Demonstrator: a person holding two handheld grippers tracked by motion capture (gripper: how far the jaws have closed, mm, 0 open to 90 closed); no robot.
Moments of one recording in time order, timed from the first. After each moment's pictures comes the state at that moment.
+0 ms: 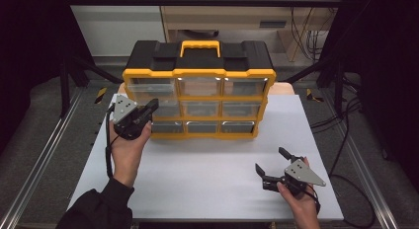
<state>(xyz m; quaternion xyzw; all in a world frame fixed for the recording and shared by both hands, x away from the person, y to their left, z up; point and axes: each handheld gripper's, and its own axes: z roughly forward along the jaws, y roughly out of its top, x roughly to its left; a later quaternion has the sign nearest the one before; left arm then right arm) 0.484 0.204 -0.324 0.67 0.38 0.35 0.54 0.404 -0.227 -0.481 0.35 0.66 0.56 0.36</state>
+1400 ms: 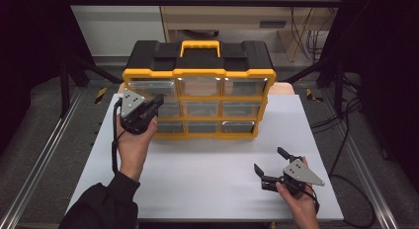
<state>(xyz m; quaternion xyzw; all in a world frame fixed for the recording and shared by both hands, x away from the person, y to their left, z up) 0.494 0.190 -0.318 0.67 0.38 0.35 0.53 0.405 -0.224 -0.482 0.35 0.66 0.56 0.35</state>
